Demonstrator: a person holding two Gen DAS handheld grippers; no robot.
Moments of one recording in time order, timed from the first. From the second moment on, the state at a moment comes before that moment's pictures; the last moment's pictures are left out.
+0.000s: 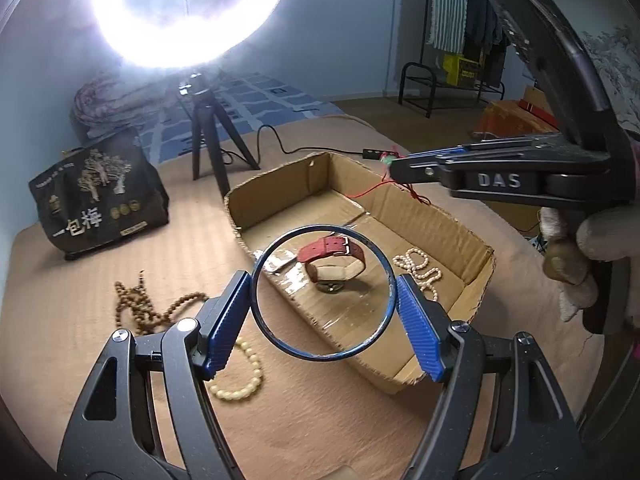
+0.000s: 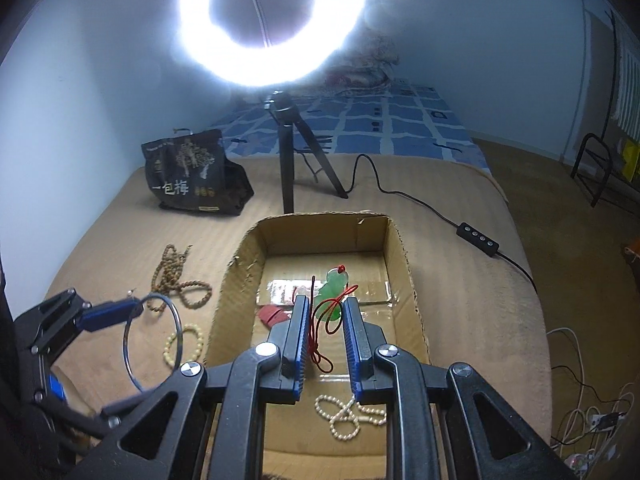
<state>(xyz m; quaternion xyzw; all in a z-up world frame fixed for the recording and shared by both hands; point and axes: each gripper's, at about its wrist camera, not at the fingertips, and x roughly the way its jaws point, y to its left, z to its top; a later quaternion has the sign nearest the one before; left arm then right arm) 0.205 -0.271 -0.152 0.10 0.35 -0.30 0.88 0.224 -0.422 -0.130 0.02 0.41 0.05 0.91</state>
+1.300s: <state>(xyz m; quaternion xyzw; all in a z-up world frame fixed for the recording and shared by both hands) 0.201 -0.267 -0.151 0.10 0.37 -0.30 0.87 0.224 -0.426 -0.132 0.02 0.40 -0.02 0.91</state>
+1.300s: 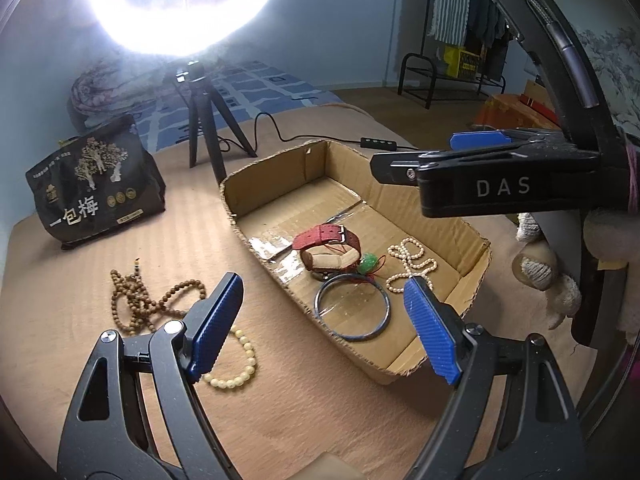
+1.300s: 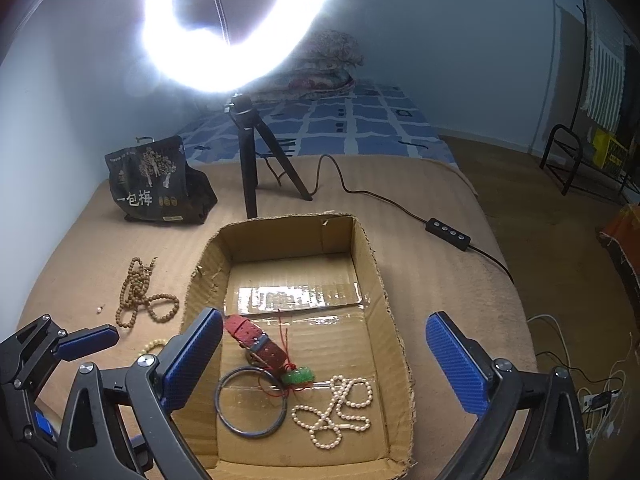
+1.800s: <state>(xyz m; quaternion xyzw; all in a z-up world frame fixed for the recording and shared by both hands) 0.197 -0.187 -0.139 0.08 0.36 -0.26 0.89 0.218 -0.386 -0.109 0.01 0.39 0.00 0.92</state>
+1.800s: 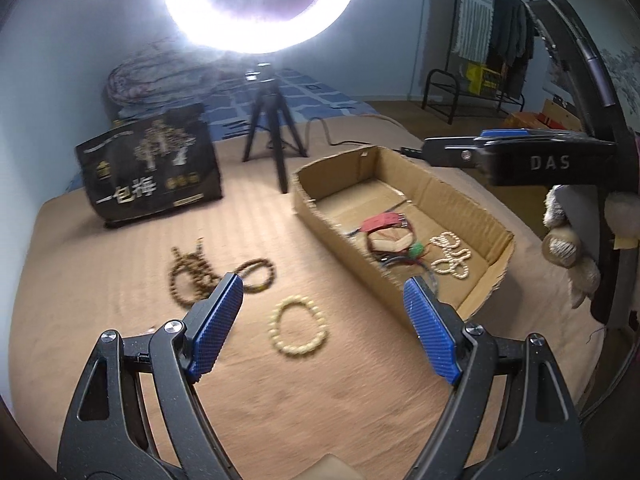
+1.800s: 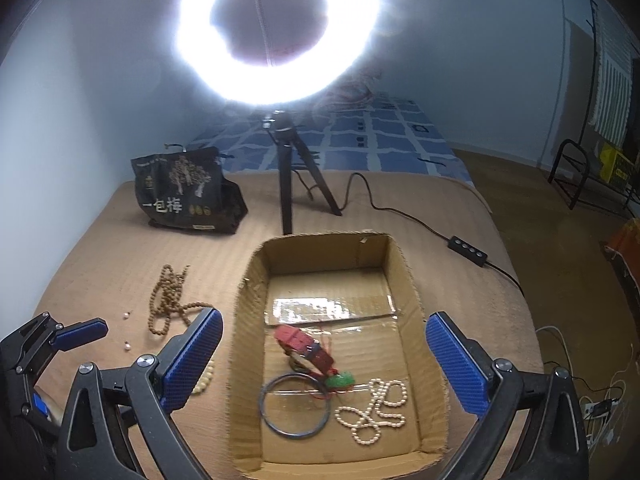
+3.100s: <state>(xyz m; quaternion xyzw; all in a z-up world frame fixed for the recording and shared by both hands) 0.229 -0.056 -0.223 0.02 0.43 -0.22 0.88 0.310 -0.224 -0.178 -0.02 0.44 0.15 0.88</state>
